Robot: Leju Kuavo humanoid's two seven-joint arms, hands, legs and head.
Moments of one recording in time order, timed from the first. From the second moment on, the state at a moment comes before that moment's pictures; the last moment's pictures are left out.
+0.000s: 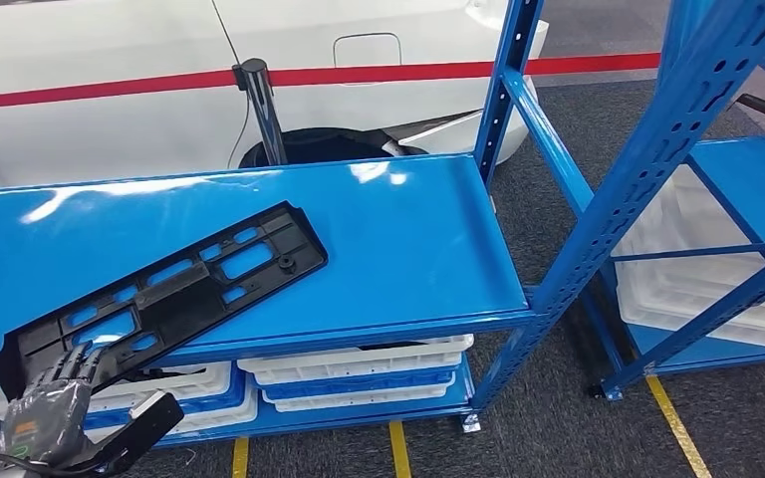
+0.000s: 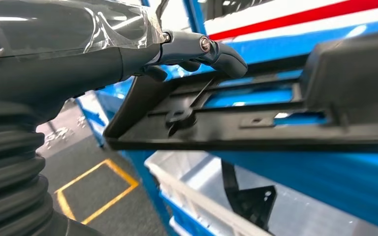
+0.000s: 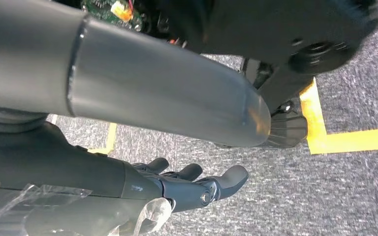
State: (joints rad) left arm 0.28 0.58 -0.32 -1.93 -0.91 -0.11 0.70; right arm -0.10 -0.07 0.79 -0.23 -0.71 -0.17 -0.20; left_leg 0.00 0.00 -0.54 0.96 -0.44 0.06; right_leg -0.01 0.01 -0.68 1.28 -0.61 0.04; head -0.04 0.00
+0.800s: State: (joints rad) left arm 0.28 0.57 -0.28 -1.71 -1.00 0.08 0.70; right arm -0.11 -0.07 0.79 -0.23 -0.69 -0.17 -0.20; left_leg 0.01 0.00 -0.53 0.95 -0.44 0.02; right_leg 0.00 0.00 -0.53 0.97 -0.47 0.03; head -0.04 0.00
